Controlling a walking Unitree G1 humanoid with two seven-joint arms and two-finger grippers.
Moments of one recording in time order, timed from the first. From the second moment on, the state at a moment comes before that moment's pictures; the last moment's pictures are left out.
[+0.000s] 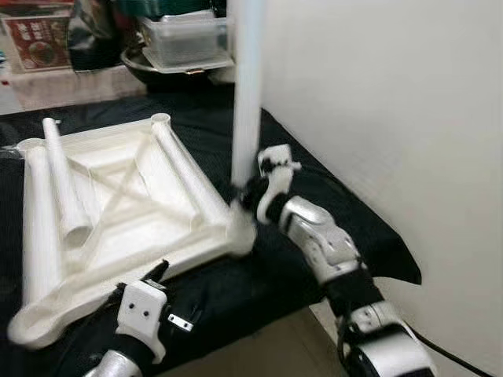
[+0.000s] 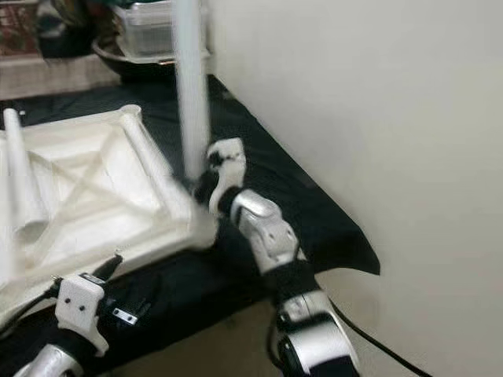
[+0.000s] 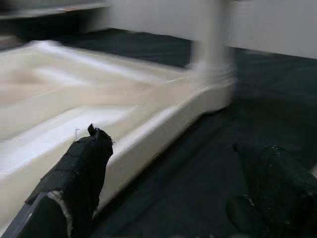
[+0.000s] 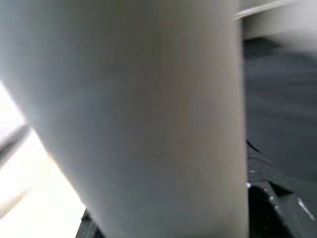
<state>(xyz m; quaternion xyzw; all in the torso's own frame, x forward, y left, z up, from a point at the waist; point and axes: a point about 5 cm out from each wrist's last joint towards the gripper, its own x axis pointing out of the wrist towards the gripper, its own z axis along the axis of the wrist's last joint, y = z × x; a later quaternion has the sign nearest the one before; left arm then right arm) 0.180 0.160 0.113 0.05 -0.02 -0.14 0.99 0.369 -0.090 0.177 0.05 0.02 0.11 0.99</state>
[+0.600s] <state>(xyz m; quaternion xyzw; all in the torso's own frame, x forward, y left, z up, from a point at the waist) 0.188 0.167 0.127 0.07 -0.05 -0.15 0.99 0.326 -0.072 0.183 0.09 -0.02 0.34 0.94</state>
